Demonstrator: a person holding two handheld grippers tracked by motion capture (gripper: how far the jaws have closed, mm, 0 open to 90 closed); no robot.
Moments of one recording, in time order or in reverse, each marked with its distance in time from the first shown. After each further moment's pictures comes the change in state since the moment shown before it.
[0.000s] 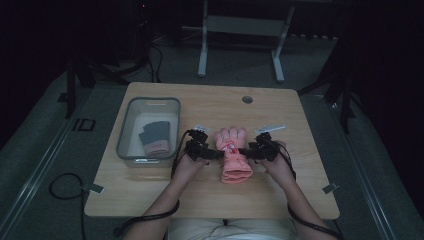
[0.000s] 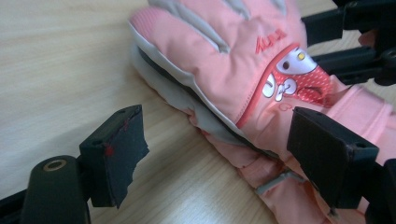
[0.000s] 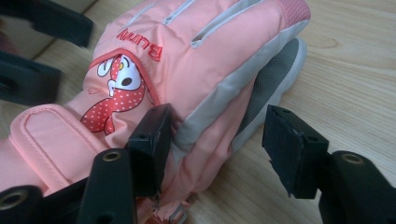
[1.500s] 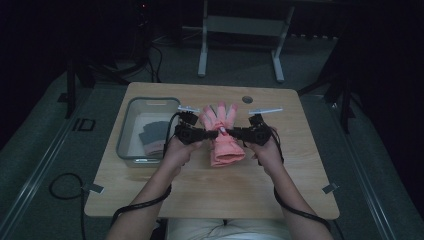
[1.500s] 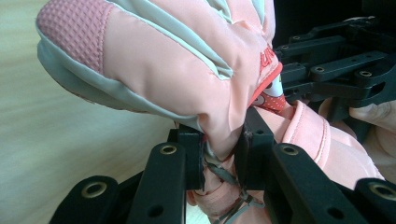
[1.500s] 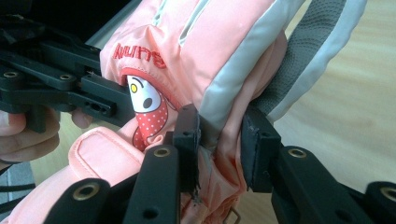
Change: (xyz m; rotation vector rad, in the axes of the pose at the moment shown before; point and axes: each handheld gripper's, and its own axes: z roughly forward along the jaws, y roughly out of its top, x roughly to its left) left arm -0.001 0.045 -0.079 -0.136 -0.144 0.021; right arm 0.038 0.067 -0.022 -0.147 0.206 0.060
